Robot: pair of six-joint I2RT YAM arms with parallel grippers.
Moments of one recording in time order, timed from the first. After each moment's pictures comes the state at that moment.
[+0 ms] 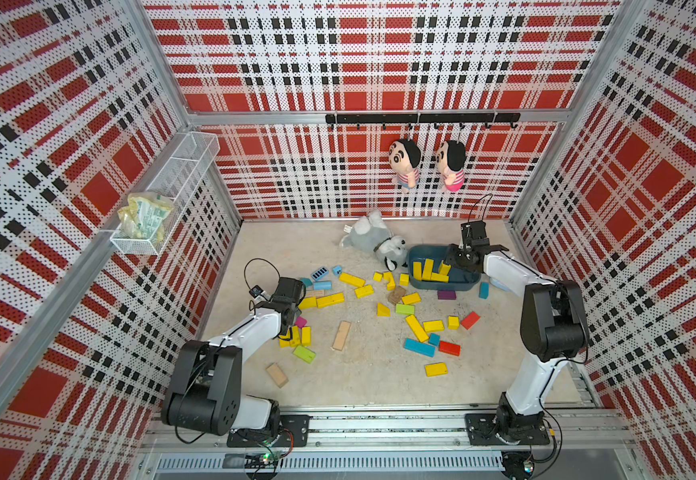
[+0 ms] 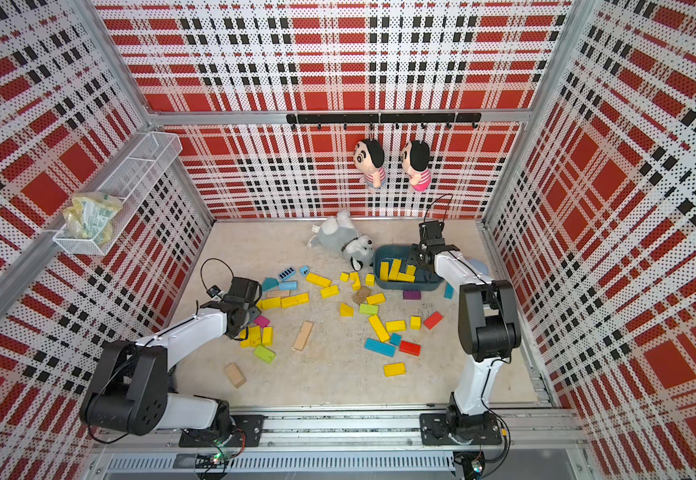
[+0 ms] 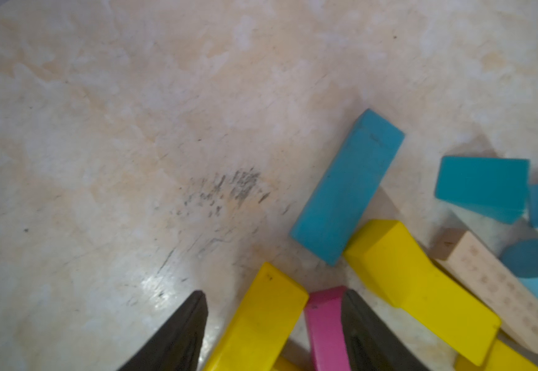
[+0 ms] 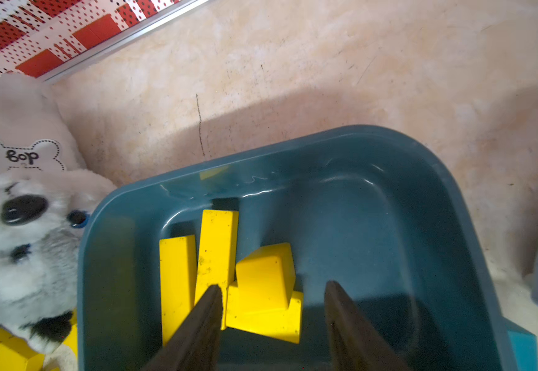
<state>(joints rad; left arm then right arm) -0.15 1.40 0.67 -0.44 -0.44 -0.97 0.13 1.85 1.34 -0.37 0.03 0.42</state>
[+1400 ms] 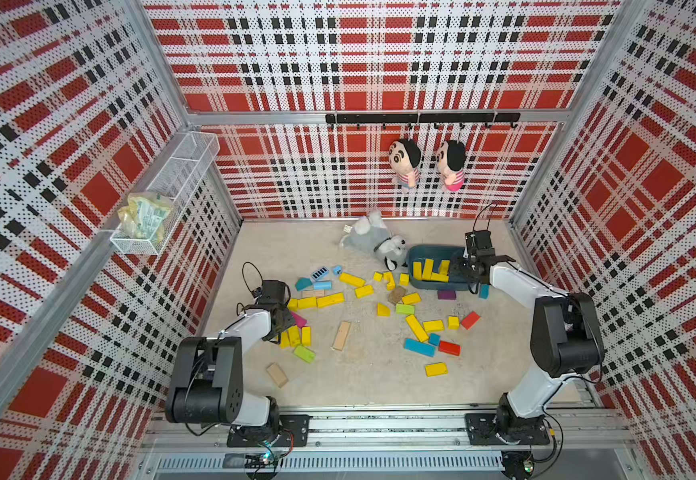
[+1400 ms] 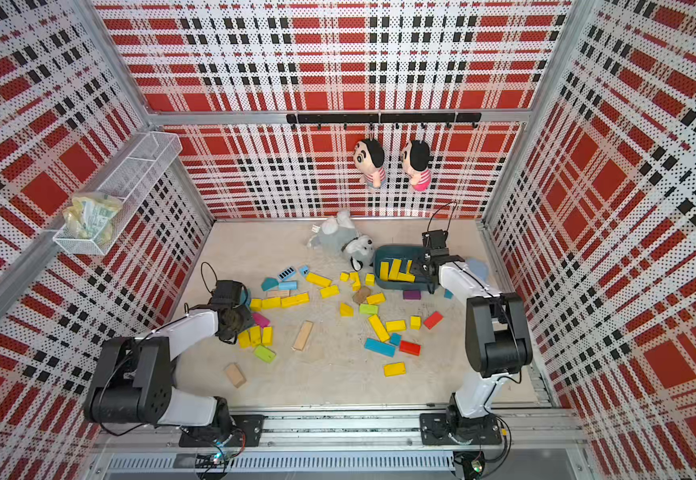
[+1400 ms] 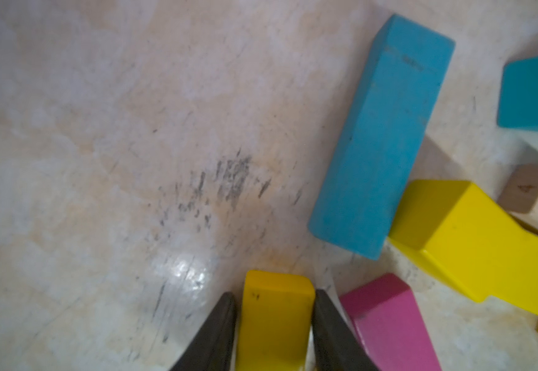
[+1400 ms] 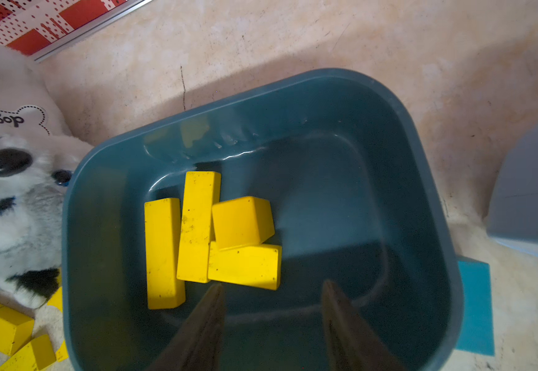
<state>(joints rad) 0.01 1.45 0.65 -0.38 -0.19 -0.61 0.13 1.73 1.19 -0.34 0.04 0.43</state>
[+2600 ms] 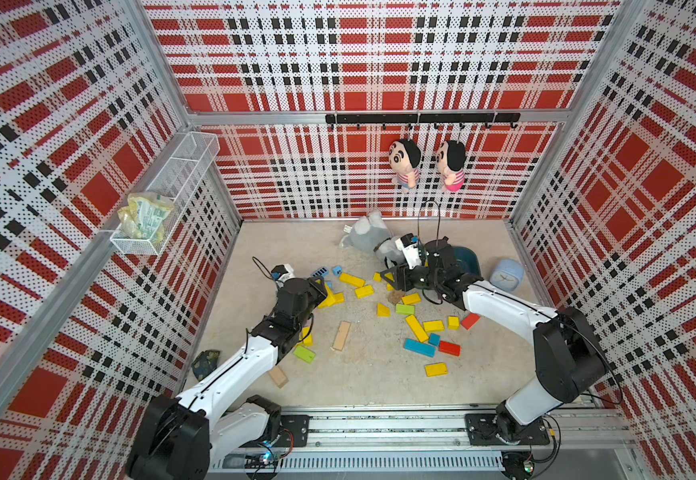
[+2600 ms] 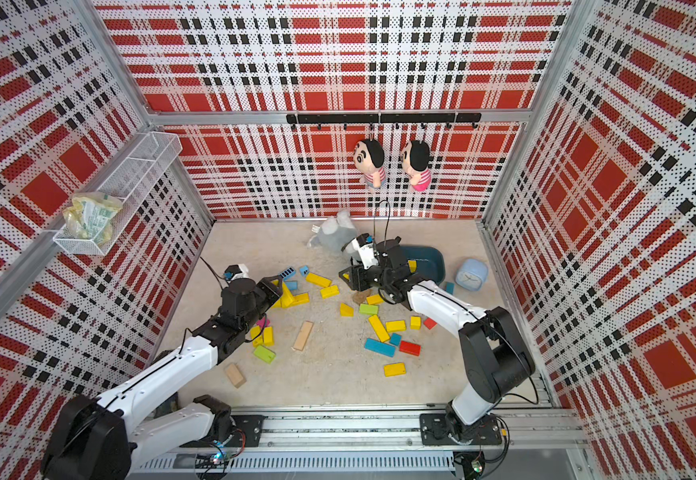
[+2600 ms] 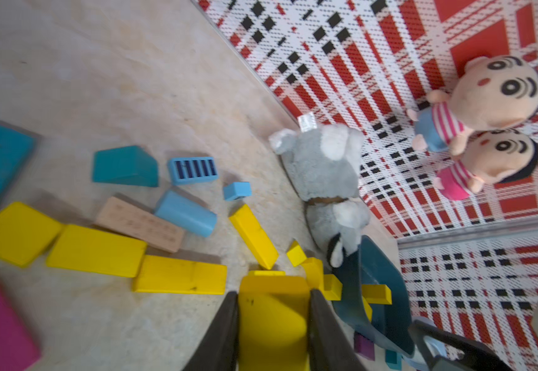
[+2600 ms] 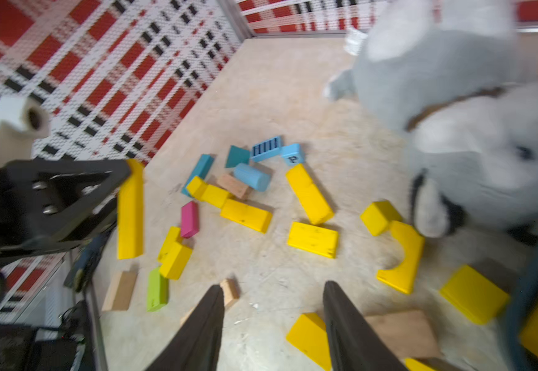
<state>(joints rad) -0.44 1.12 0.58 0.16 -0.20 -0.99 0.55 1.61 1.08 0.03 -0.47 0.26</state>
